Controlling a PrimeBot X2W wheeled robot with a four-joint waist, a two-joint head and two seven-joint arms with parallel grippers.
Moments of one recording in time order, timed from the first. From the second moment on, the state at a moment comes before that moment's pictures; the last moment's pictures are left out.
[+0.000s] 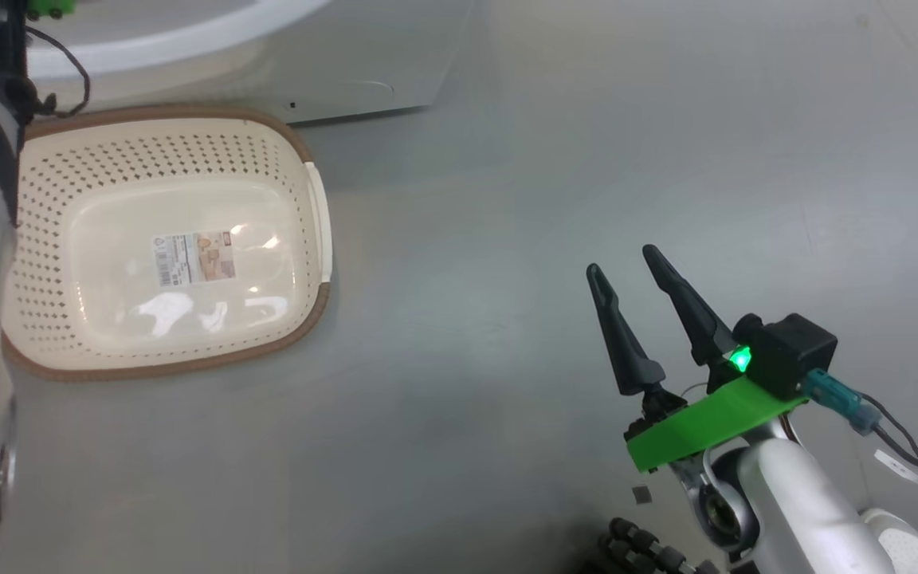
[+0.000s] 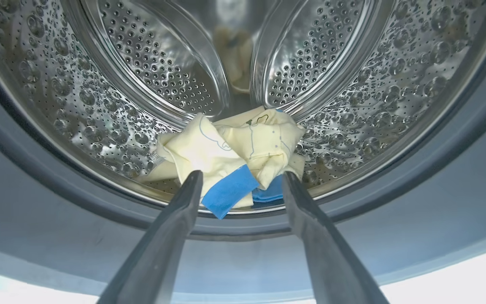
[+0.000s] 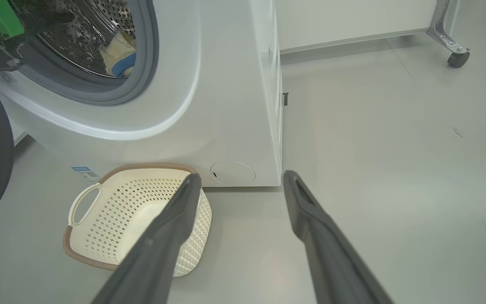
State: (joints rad) left arm -1.49 0.18 -0.26 1.31 -0.23 -0.08 -0.15; right arm -0.21 -0.04 0.32 0.12 0.33 0.13 -0.26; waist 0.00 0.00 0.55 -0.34
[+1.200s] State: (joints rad) left arm -0.58 0.09 -0.14 0.58 -0.30 -0.11 -0.25; right arm -0.15 -0.04 0.20 0.15 0.25 0.13 -0.26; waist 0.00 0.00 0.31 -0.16
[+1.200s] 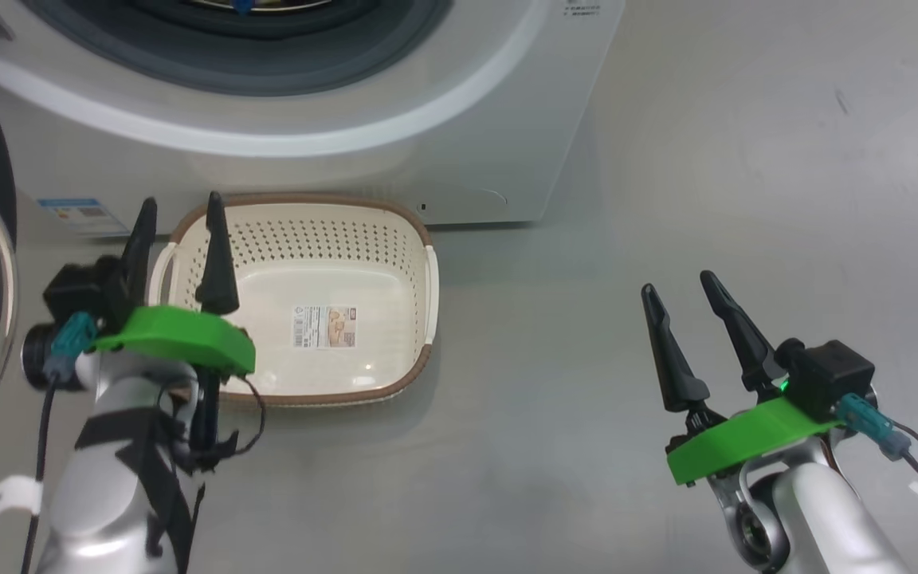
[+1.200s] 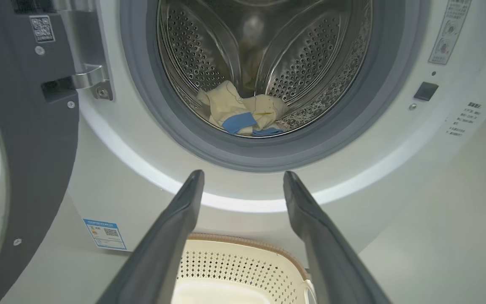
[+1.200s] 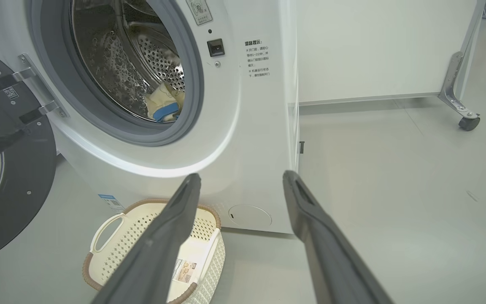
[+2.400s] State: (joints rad) left arm 0.08 0.05 0.05 0.12 -0.29 -0.12 -0.25; right arm -0.03 -0.05 0.17 0.15 0.23 0.13 -0.26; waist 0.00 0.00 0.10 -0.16
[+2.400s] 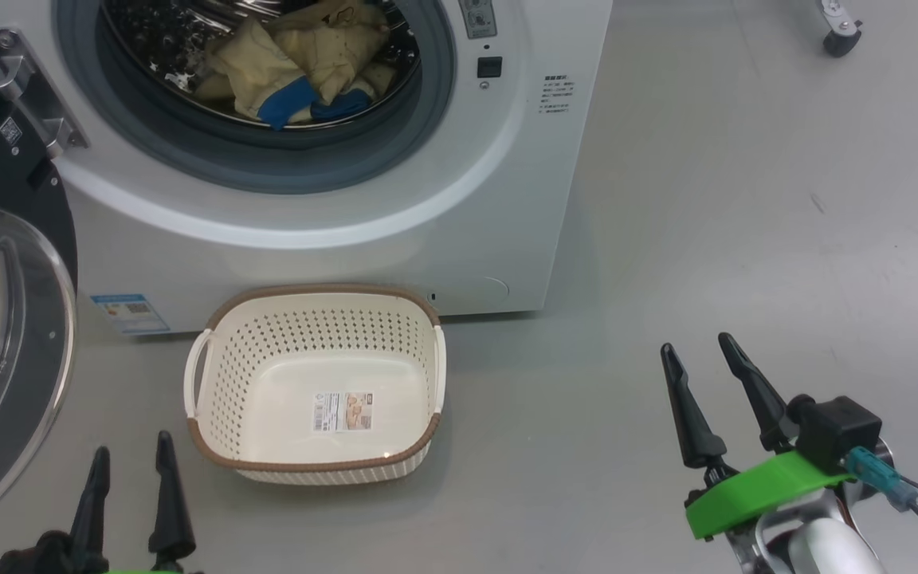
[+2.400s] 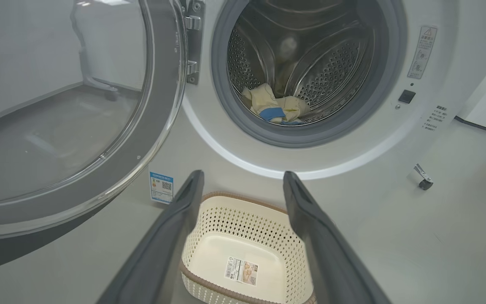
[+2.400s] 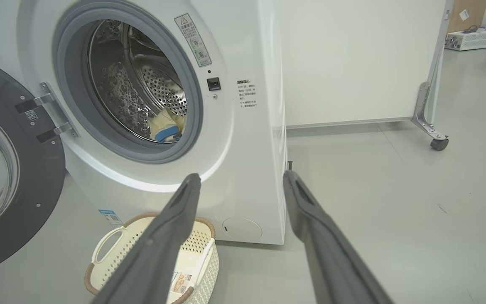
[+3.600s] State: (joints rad) left arm 0.13 0.05 0.08 0.10 -0.30 -0.12 -0.25; right arm 0.00 -0.05 0.16 0.15 0.23 0.13 -0.26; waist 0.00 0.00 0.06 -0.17
